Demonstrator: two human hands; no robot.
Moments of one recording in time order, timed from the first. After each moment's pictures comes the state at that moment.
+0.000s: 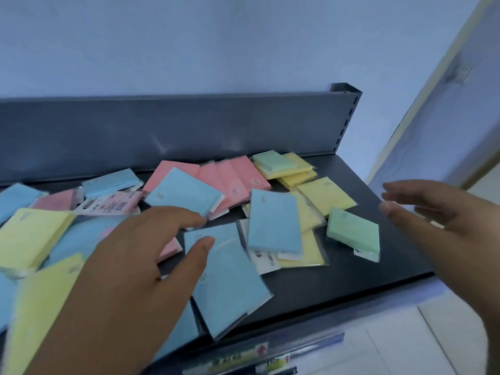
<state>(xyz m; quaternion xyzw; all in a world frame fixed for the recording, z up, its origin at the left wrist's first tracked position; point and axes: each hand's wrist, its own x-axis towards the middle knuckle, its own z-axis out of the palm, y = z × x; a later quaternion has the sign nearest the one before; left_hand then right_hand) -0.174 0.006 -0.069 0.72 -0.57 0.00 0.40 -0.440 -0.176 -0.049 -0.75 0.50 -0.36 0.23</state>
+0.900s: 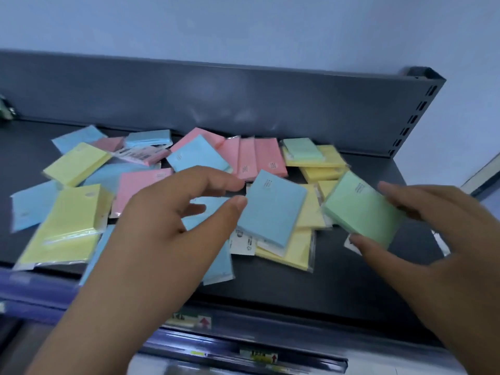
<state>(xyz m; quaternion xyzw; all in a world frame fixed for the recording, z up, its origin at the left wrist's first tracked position) -0.274 -0.040 -0.068 0.79 -0.31 -0.06 0.53 -0.453 -0.241 -0.081 -0.90 0.27 -0.30 0.16</state>
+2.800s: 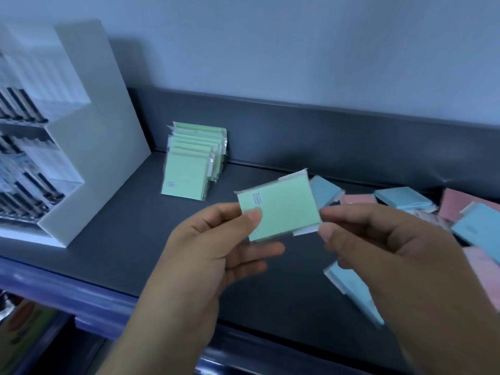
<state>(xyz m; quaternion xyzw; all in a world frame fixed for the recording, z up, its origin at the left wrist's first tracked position) 0.049 0.246 -0.069 0.59 -0.07 -0.30 0.75 -0.069 0.096 -0.060 -0.76 0.27 -0.26 0.53</state>
